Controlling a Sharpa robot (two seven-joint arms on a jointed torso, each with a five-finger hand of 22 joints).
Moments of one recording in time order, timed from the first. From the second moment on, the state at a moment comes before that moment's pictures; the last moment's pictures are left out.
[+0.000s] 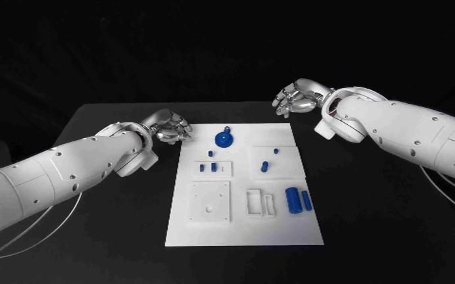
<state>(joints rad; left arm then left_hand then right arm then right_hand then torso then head) 1.26 -0.68 -0.11 1.12 -0.82 -0.26 0.11 1.15 -0.14 0.65 -0.19 0.06 0.86 0.18 0.24 0.53 1.22 0.09 0.10 0.28 1.06 -0.03 1.20 0.49 0.05 0.92 -0.12 0.93 1.30 1.33 -0.71 -0.02 1.10 -1.00 -0.12 0.13 1.15 -0.12 0.62 -0.29 0.41 0.83 0.15 0.32 0.48 1.14 0.12 0.11 0.36 1.18 0.04 0.33 0.91 0.26 0.91 0.20 0.12 1.22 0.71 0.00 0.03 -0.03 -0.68</state>
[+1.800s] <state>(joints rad) 1.28 -0.77 -0.10 1.30 -0.41 -0.20 0.33 1.04 -0.15 0.52 -0.17 0.06 0.75 0.20 0.31 0.52 1.14 0.14 0.07 0.29 0.91 0.06 0.82 0.37 0.05 0.74 -0.04 0.66 1.19 1.25 -0.78 -0.10 1.38 -1.67 -0.18 -0.08 1.18 -0.27 0.85 -0.16 0.08 0.90 0.16 0.31 0.47 1.20 0.08 0.08 0.32 1.36 -0.03 0.72 1.10 0.25 1.24 0.05 0.31 1.31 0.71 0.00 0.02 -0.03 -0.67</state>
